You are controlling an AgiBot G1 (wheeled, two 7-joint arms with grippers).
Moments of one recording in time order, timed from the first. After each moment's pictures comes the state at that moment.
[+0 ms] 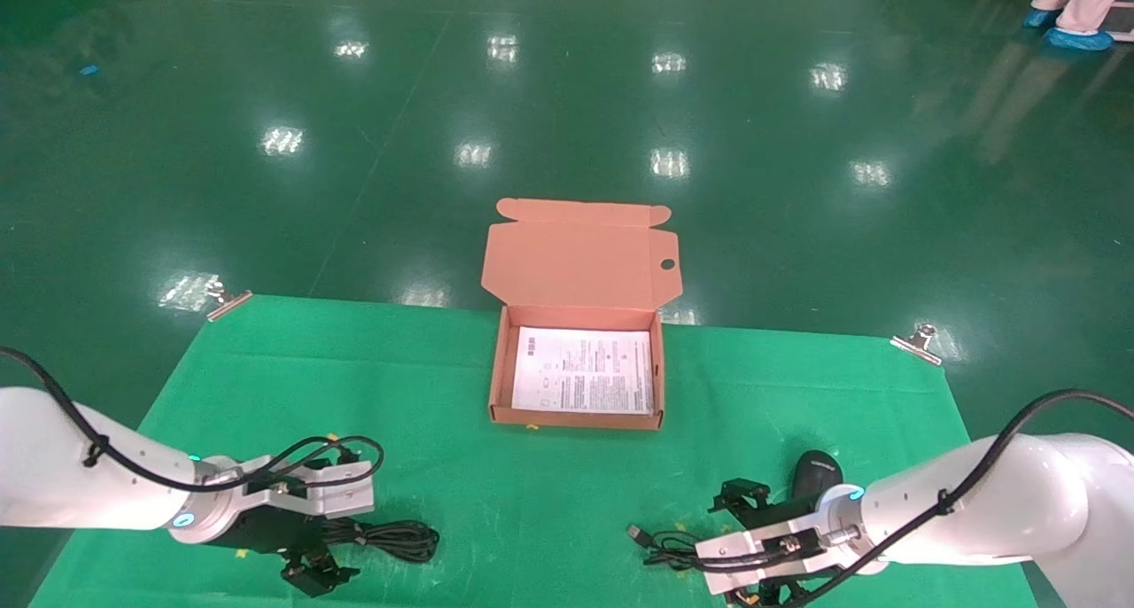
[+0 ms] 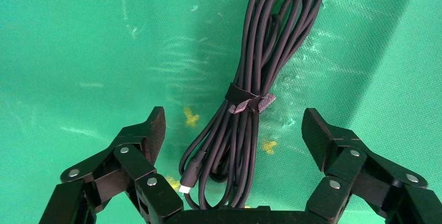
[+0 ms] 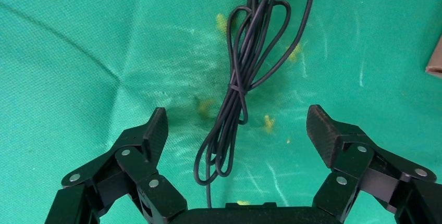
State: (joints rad) left arm -1.37 1.05 0.81 -0.66 1.95 1.10 -0.14; right arm 1.30 -1.09 -0.81 0.85 -2.07 -1.10 -0.19
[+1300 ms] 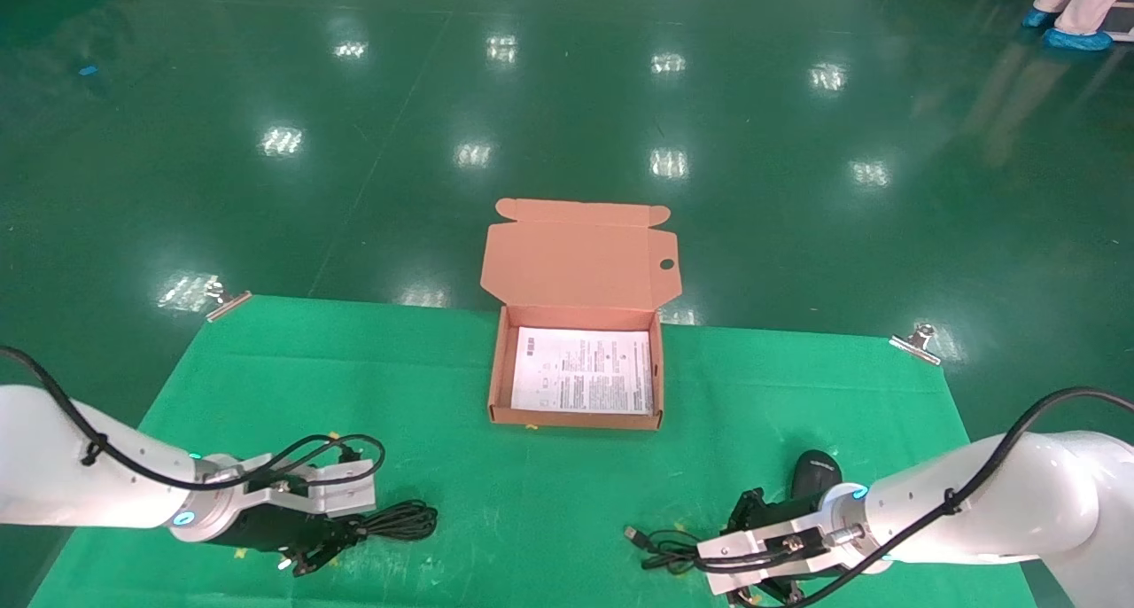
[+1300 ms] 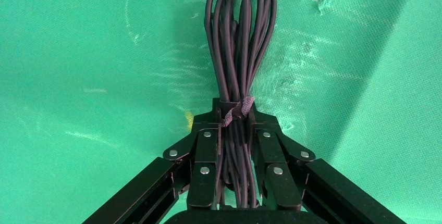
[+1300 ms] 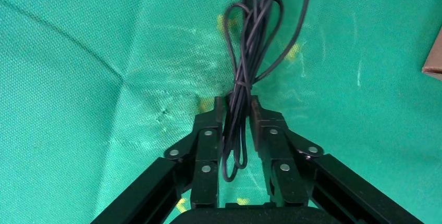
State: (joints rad) left arm -1.37 1.05 0.81 -0.67 1.95 1.10 -0.15; right arm 1.30 -1.08 -0.80 0.87 -2.06 -1.11 -0.18
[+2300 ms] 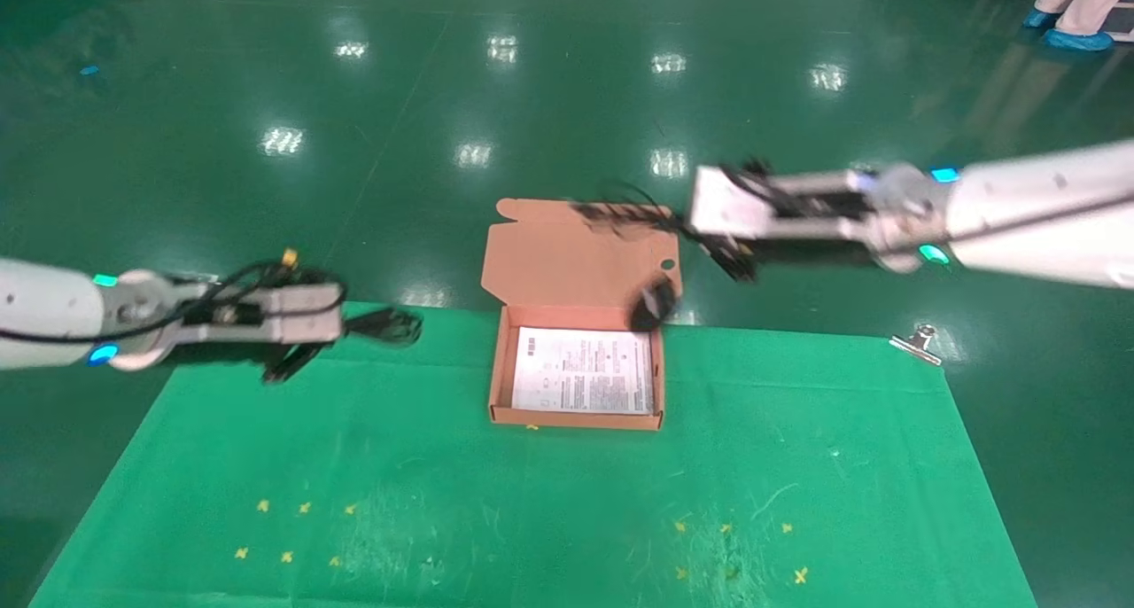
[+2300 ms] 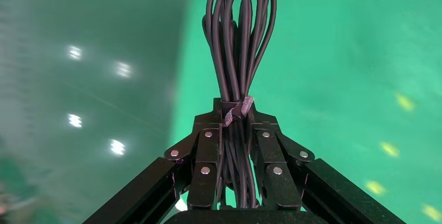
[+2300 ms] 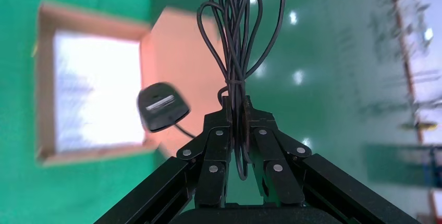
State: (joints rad) left arm -1.51 0.91 0.75 -1.02 2.01 1.07 -0.14; right arm 1.62 -1.06 -0.61 0.91 -1.89 -1.06 -0.05
